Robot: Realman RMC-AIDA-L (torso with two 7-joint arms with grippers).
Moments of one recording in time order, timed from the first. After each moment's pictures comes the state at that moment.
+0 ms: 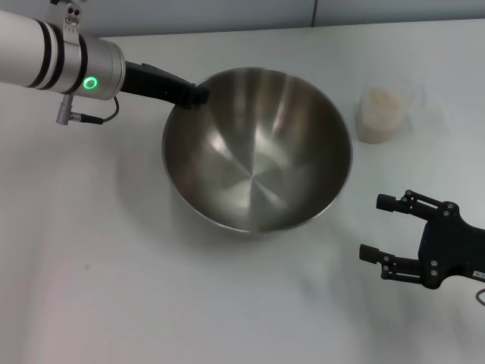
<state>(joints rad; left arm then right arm) -0.92 -2.07 0.93 0.61 2.32 1.08 -2.08 0.35 2.06 -0.18 -0.40 -2.29 -1.73 0.72</state>
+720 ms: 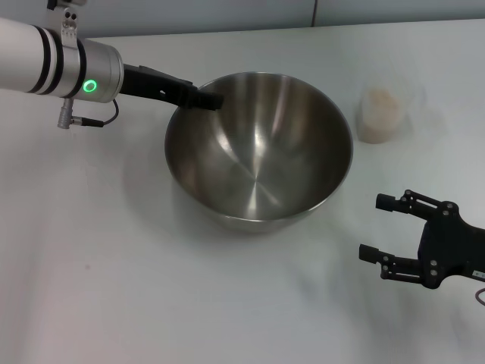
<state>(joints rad) -0.92 -2.07 0.94 0.59 2.30 1.04 -2.09 0.36 2.06 -0.19 -0.41 -2.29 -1.73 0.72</state>
